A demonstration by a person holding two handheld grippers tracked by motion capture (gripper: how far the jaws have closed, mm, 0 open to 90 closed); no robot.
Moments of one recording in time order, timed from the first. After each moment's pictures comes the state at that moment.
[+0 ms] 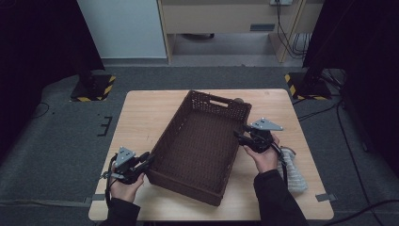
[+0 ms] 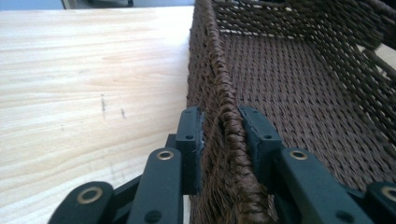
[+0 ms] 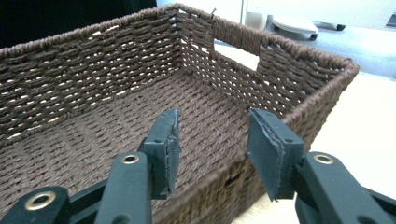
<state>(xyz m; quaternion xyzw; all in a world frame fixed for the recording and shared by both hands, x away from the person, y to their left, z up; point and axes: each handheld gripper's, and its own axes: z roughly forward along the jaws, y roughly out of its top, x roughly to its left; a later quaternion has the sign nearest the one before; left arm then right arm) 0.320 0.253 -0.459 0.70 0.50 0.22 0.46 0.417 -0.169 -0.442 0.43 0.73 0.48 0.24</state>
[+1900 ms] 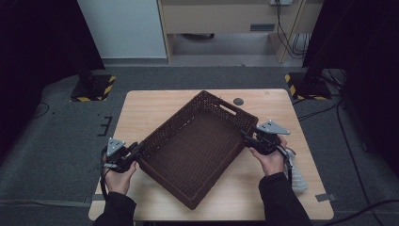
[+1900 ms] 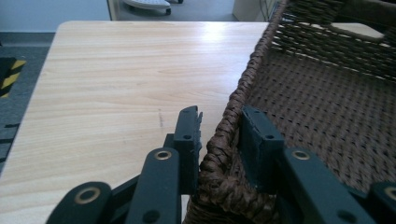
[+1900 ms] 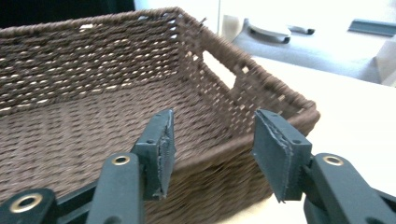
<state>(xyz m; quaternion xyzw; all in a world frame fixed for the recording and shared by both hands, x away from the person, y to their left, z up) 0.350 0.280 -0.458 0.66 0.54 0.26 0.44 0.408 -0.186 -0.441 0.45 0.72 0.46 0.28</state>
